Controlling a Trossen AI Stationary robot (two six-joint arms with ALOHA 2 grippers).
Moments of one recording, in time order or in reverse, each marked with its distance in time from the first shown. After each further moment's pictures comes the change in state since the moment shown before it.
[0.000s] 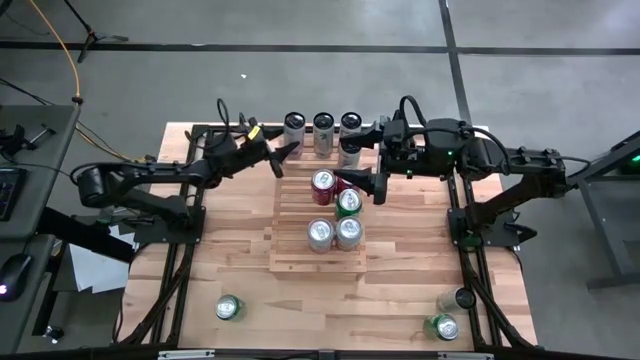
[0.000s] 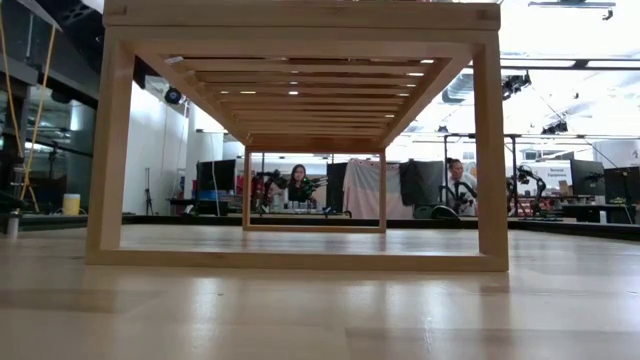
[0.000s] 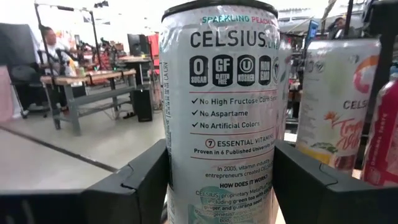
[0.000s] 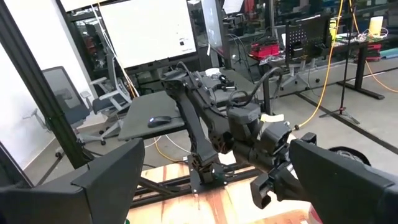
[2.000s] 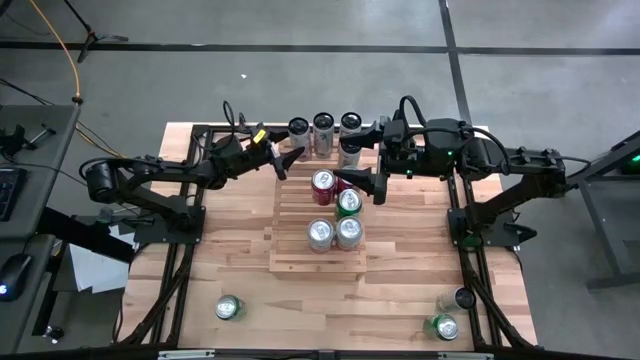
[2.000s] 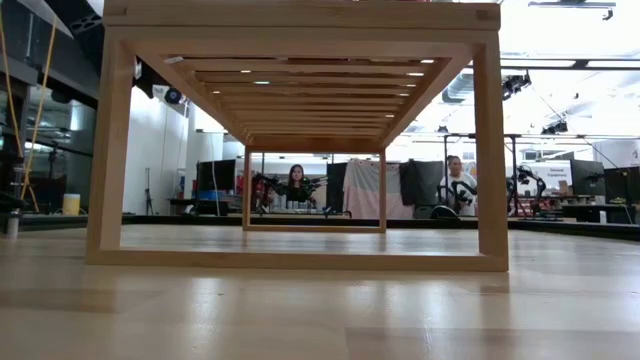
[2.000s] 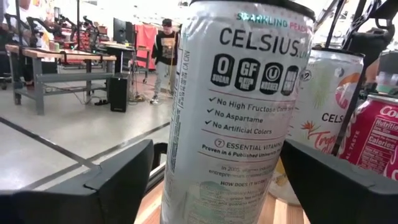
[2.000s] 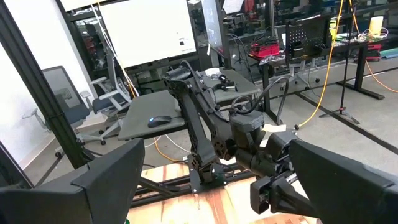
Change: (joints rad) left arm -0.014 0.087 -0.001 0.091 0.042 -0.192; right arm 0.000 0.001 0.000 0.000 0.000 -0.001
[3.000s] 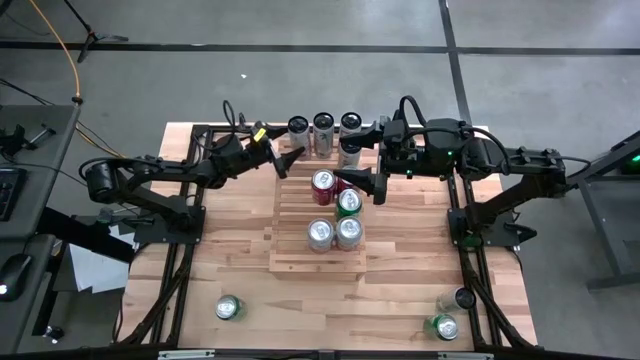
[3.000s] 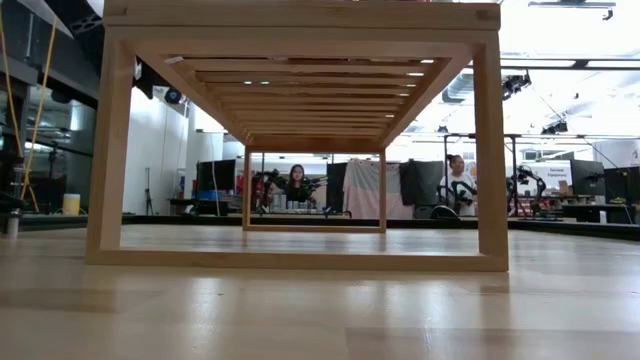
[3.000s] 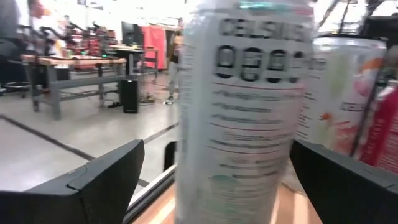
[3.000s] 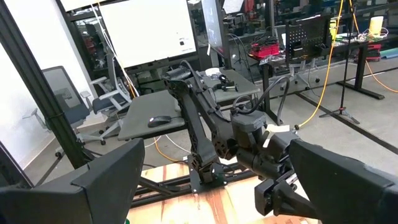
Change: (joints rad) left arm 0.010 -0.001 0.001 -0.018 -0.020 0.068; right arm 0.000 0.000 0.000 0.000 0.000 0.000
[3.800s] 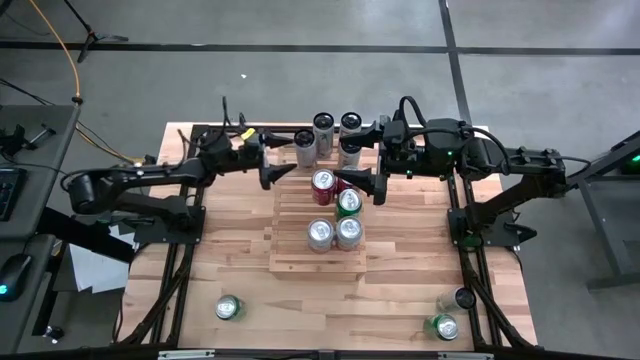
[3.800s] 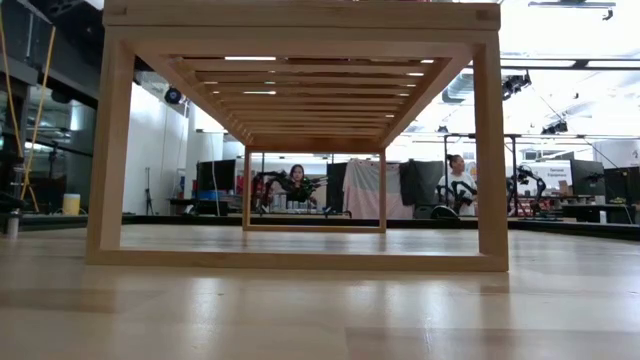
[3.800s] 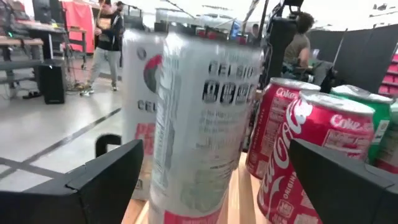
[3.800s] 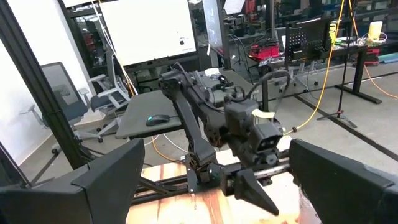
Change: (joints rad) left arm 0.026 -0.185 0.001 -0.226 0.319 -0.050; right arm 0.000 0.000 0.000 0.000 0.000 -0.026
